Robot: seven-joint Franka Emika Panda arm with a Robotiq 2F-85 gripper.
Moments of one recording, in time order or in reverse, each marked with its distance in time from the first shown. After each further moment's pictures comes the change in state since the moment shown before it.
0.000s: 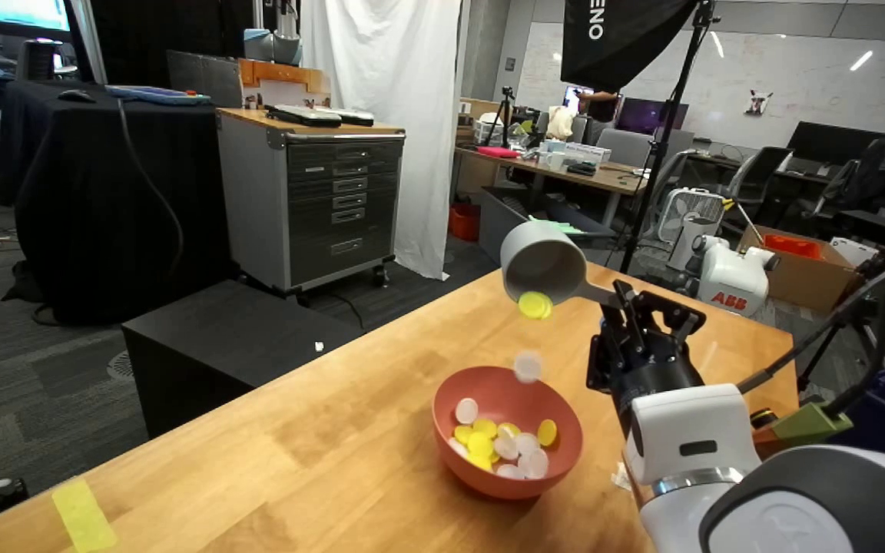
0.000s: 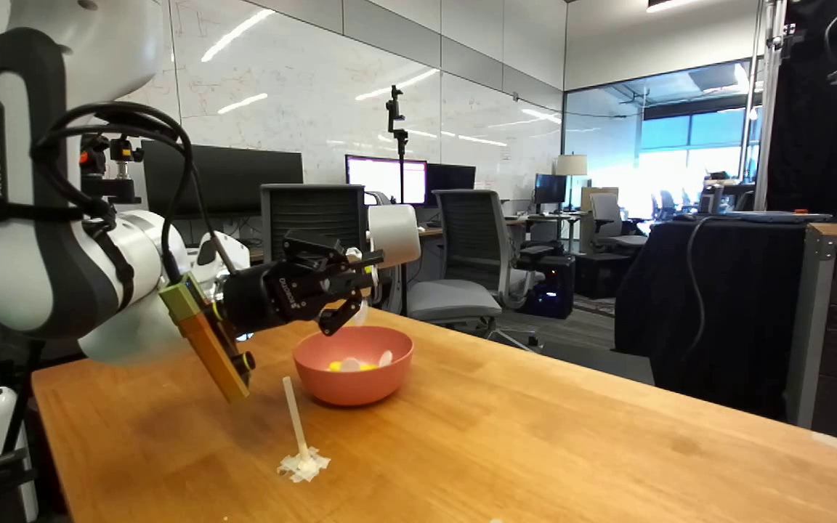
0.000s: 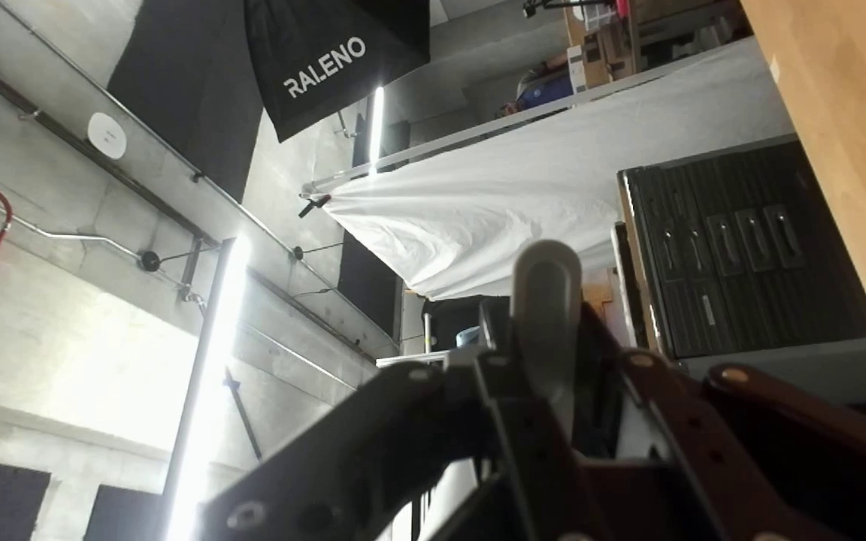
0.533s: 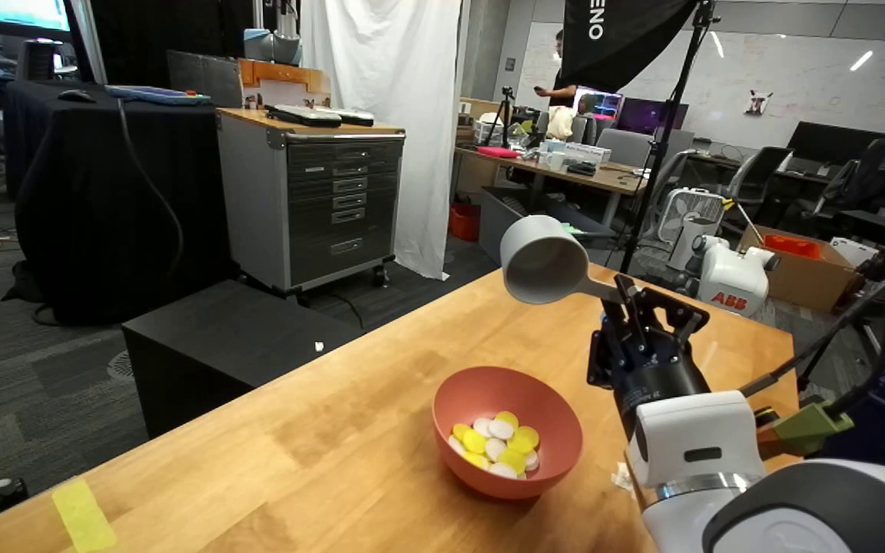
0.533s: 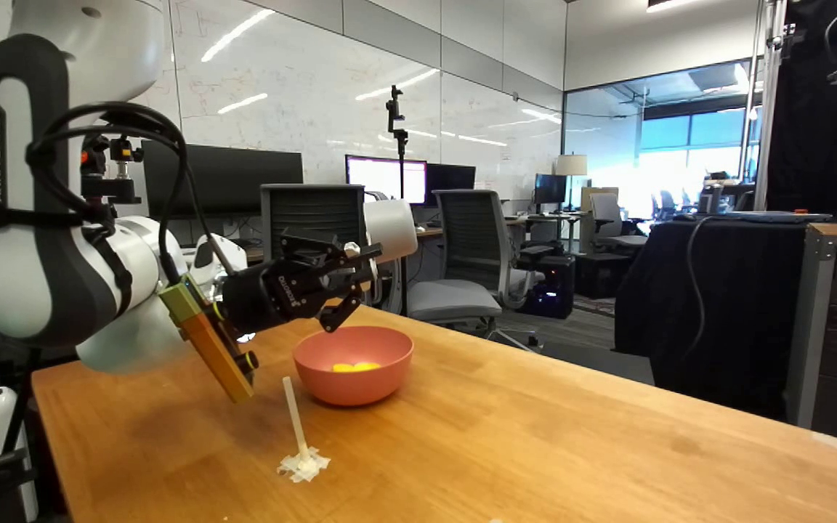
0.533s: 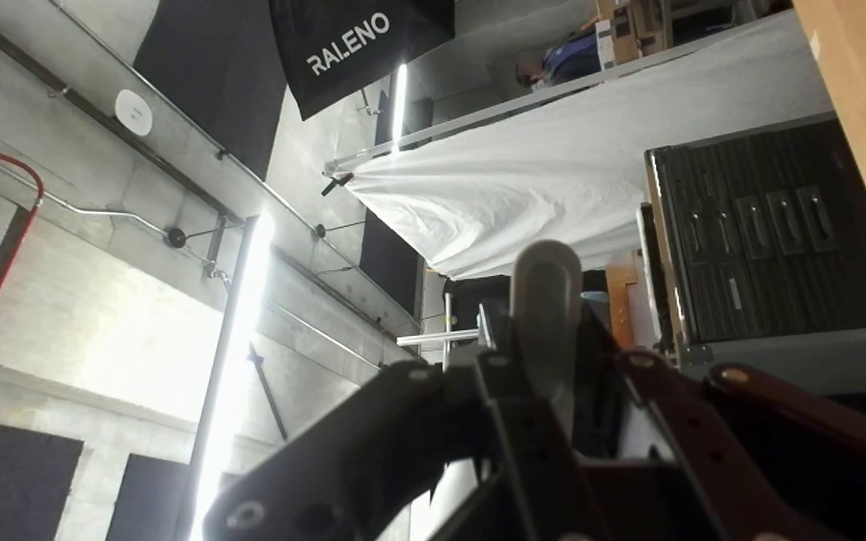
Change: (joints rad) arm 0.000 0.016 0.000 -0.006 -0.029 -0.054 0.009
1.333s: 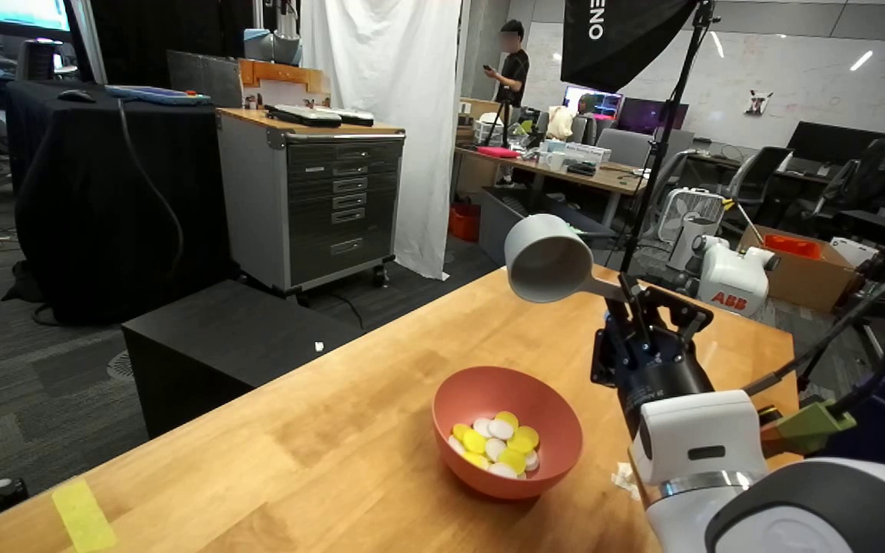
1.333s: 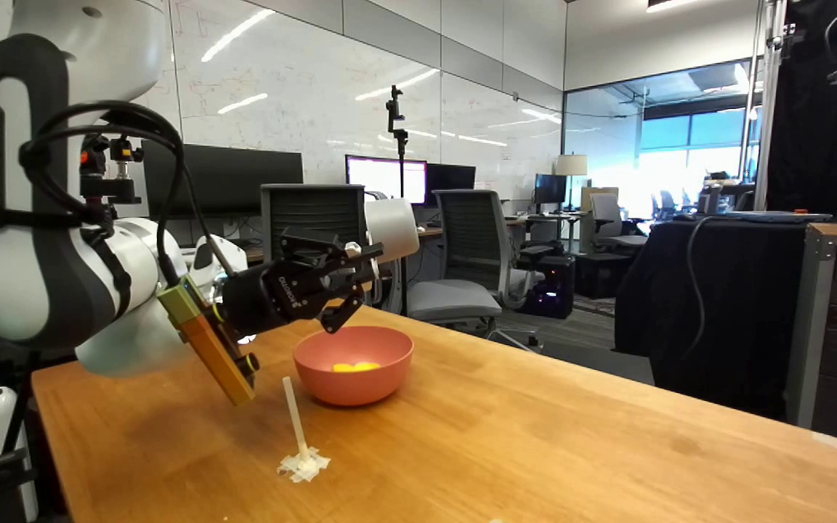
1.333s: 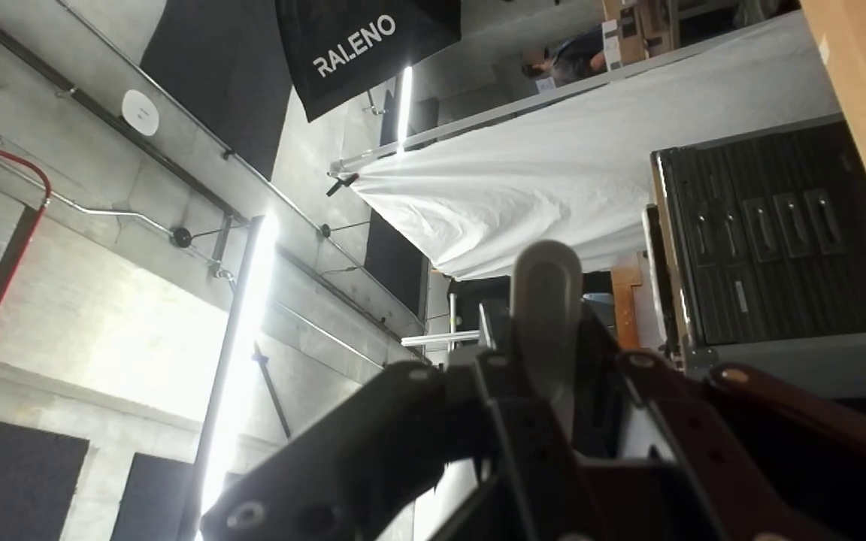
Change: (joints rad) arm -0.009 0.001 0.000 -0.008 -0.004 -0.010 0.009
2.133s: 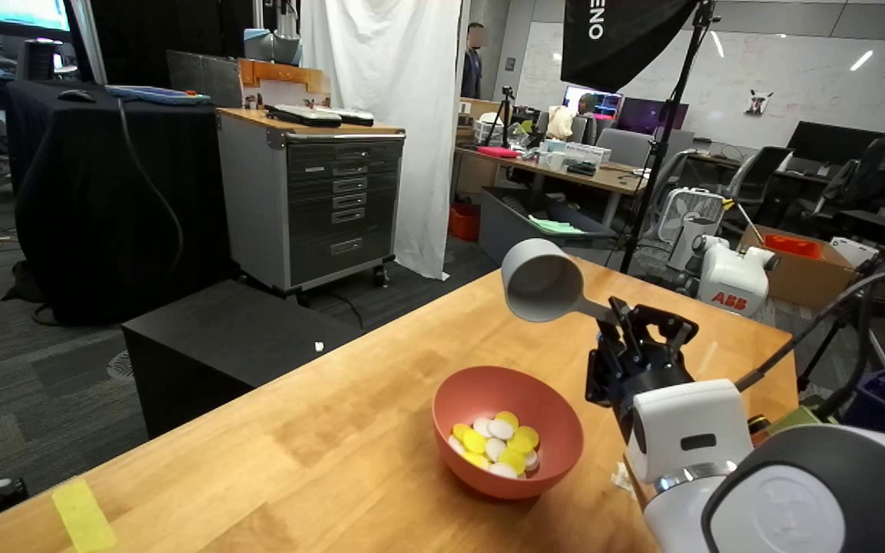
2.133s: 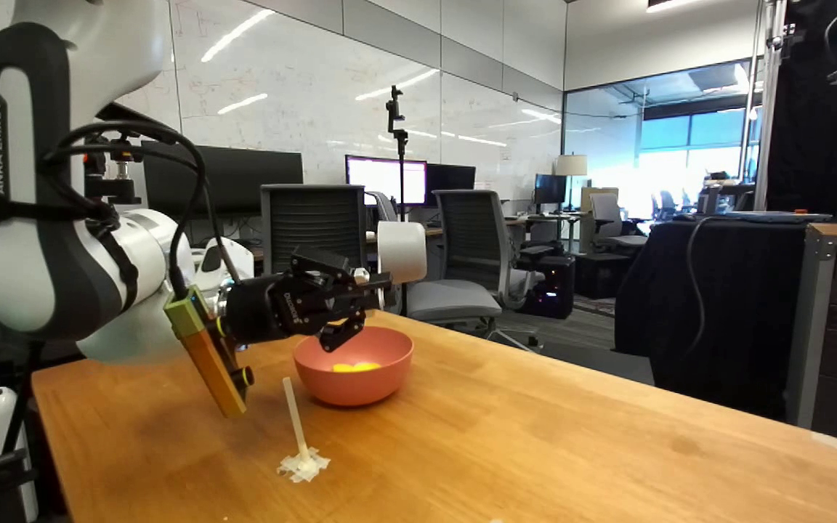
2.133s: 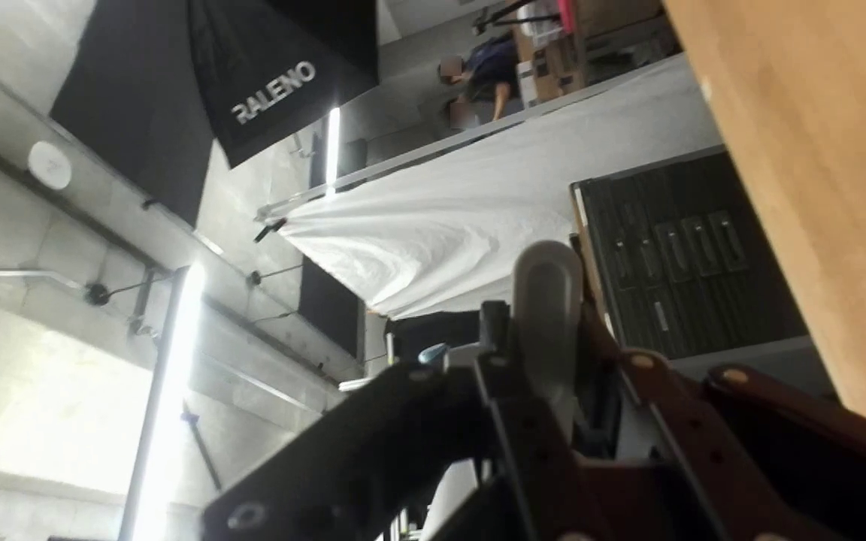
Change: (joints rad) arm -0.052 -0.027 0.027 0.000 0.015 0.161 0.008
